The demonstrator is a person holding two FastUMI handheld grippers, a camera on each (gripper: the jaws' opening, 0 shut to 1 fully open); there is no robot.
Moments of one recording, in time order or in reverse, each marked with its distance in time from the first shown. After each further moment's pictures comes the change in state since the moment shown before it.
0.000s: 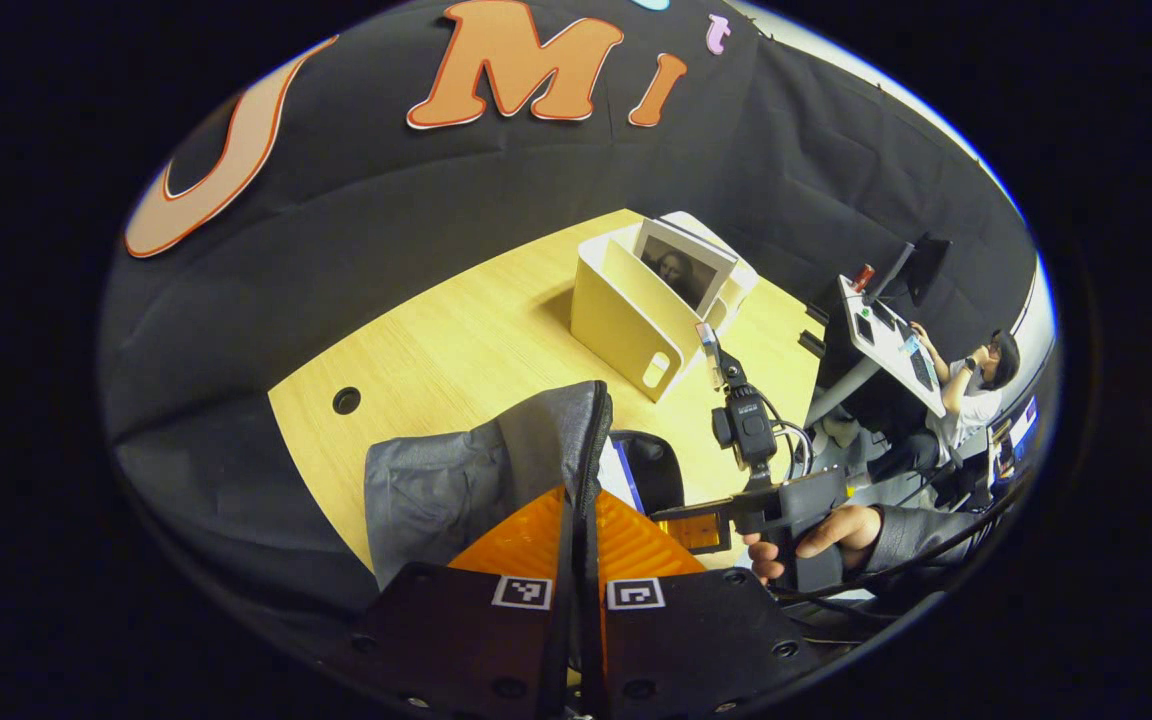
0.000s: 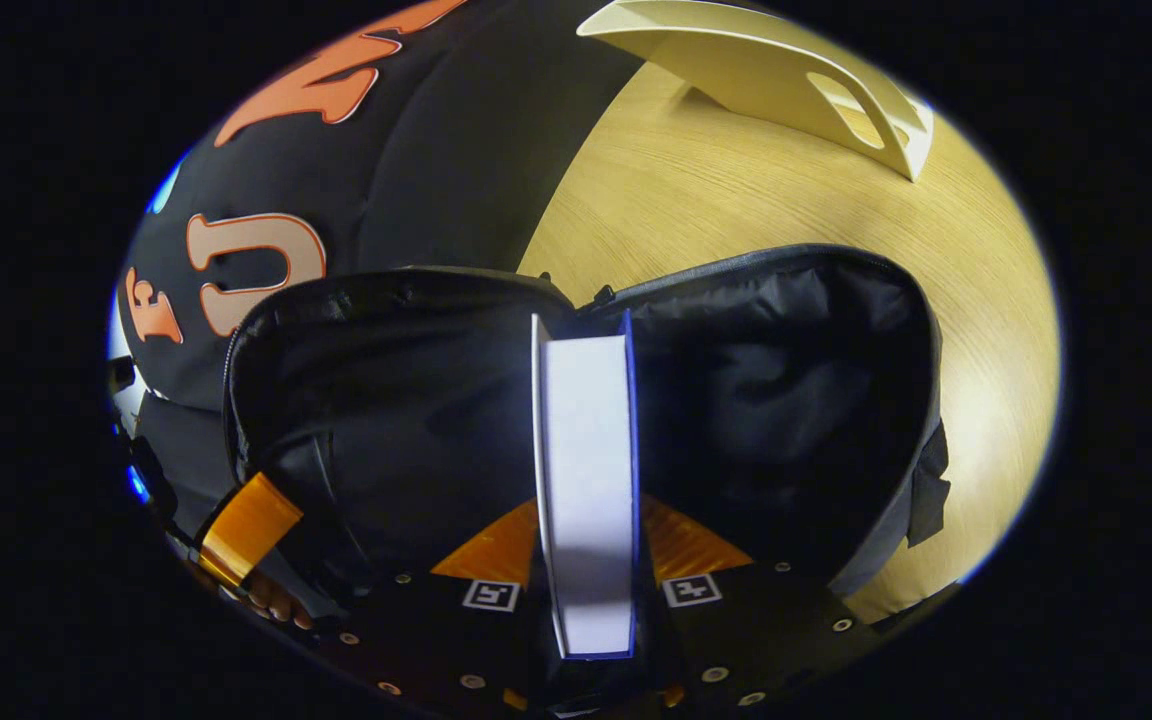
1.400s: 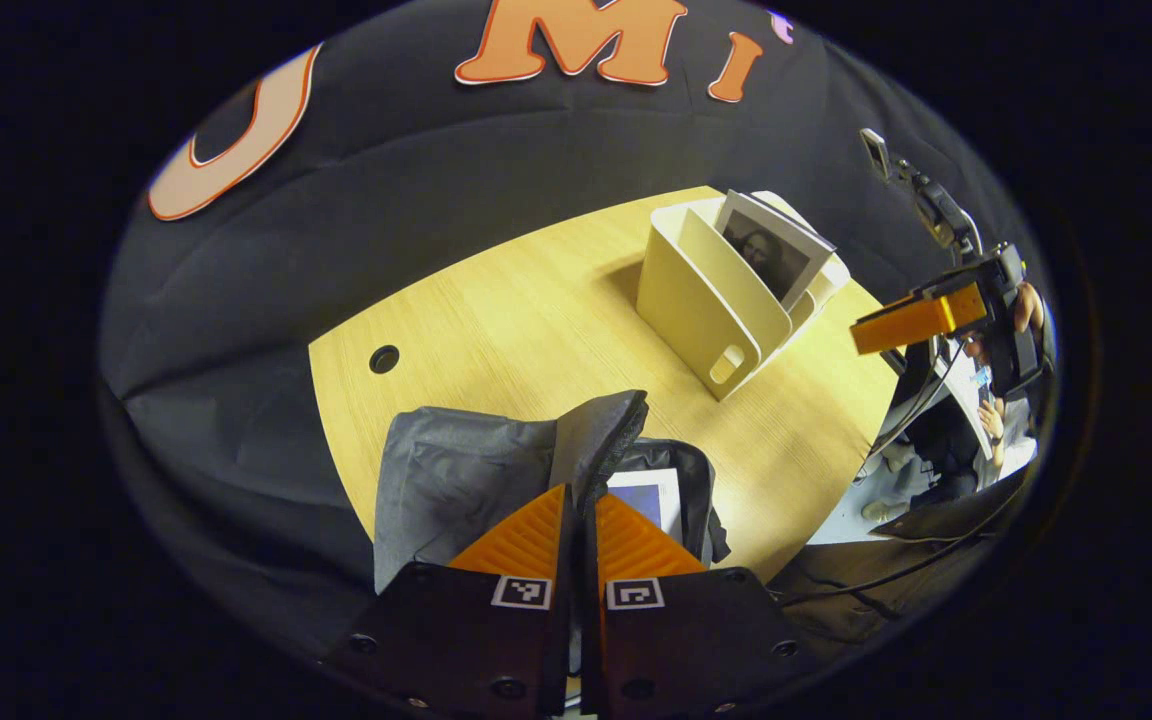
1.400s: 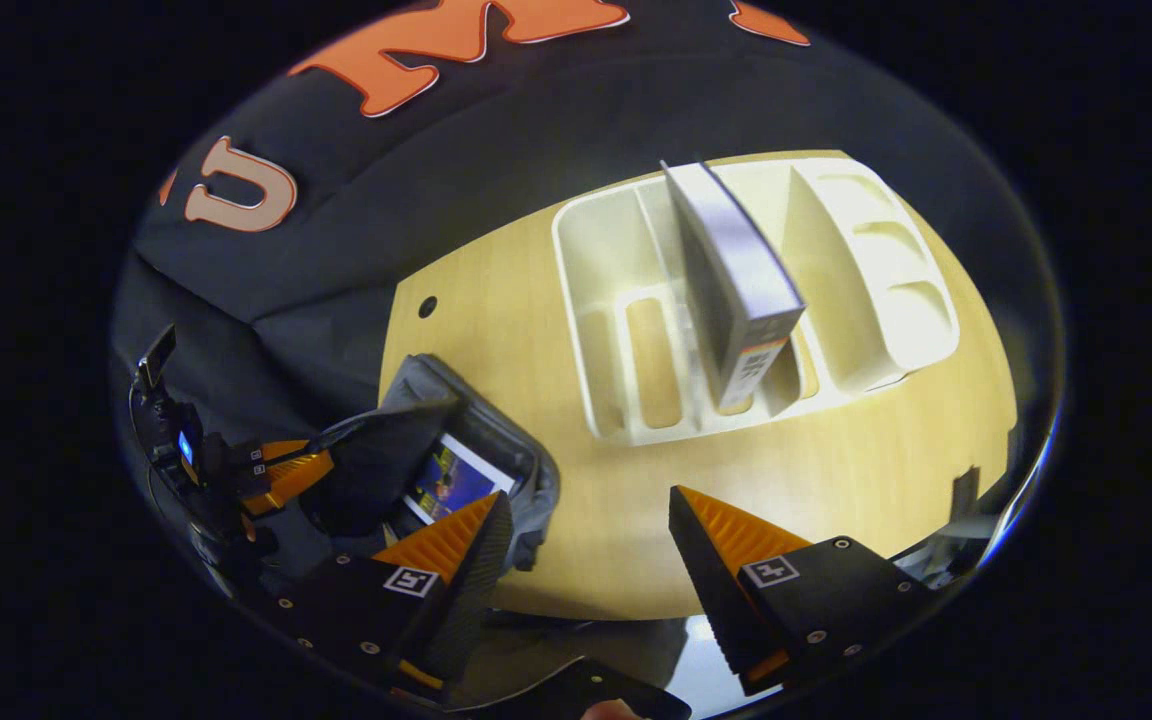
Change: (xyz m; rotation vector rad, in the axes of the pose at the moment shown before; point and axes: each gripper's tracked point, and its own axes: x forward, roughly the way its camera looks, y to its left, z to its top) left arm 0.060 0.007 -0.004 -0.142 0.111 0.209; right arm -0.226 -0.073 0.222 -0.553 0.106 -0.467
